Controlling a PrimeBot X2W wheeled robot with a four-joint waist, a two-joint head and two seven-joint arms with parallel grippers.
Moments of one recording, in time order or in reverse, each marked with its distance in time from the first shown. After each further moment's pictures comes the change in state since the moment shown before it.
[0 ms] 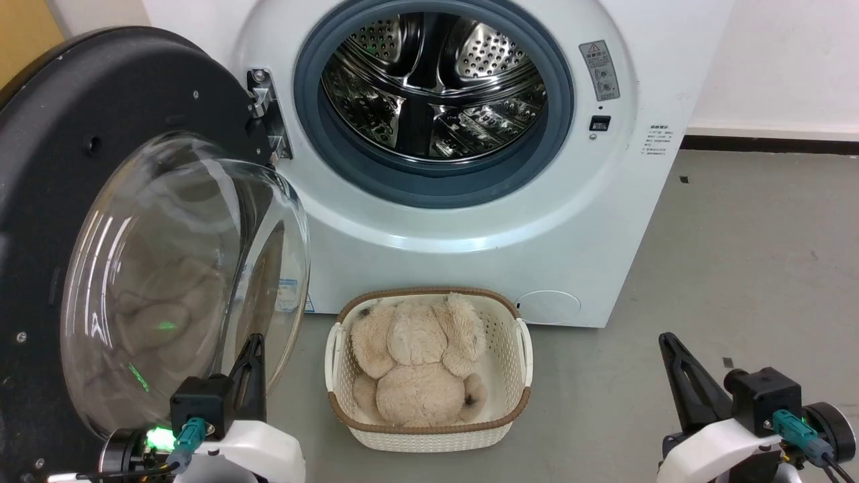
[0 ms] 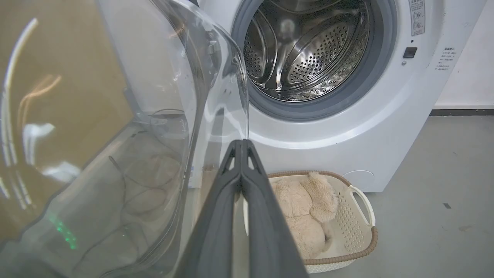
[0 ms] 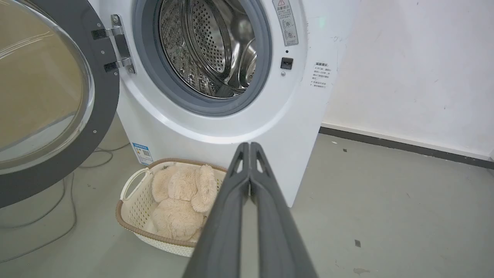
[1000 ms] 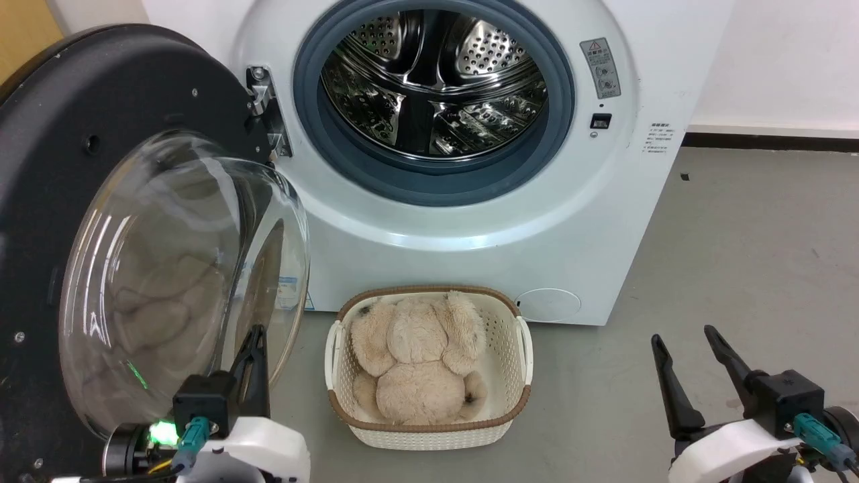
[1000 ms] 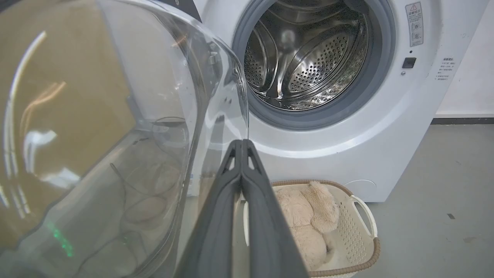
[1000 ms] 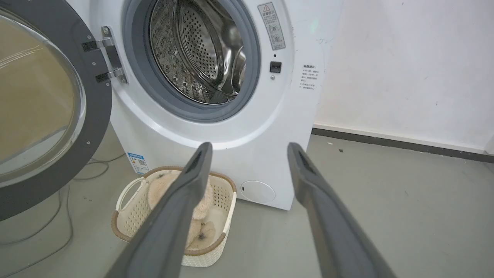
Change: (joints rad) left arm -0.005 0.000 -0.018 0.000 0.000 0.031 -0.033; right arm 0.000 0.000 -0.031 0.011 0.026 0.000 -0.033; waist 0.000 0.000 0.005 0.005
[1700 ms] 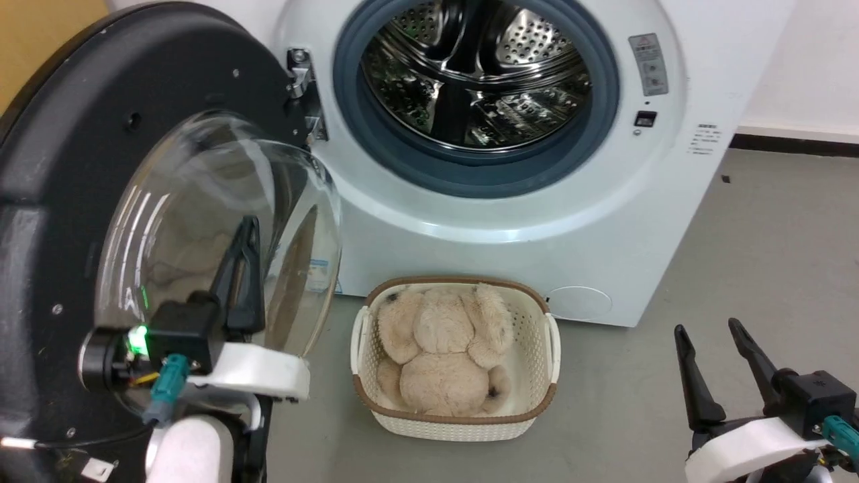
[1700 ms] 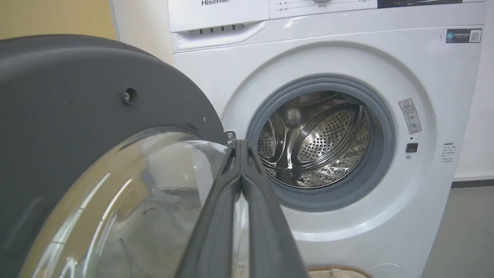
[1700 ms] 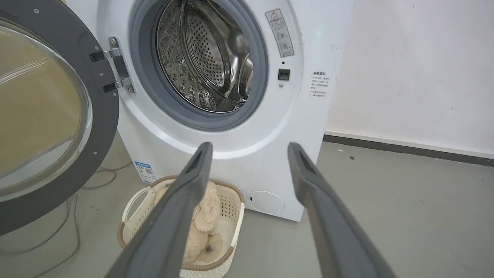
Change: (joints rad) left arm -0.173 0.027 -0.031 -0.093 -0.001 -0.006 -0.045; right arm -0.004 0.000 -0.045 0.000 0.028 0.000 -0.041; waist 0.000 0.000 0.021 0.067
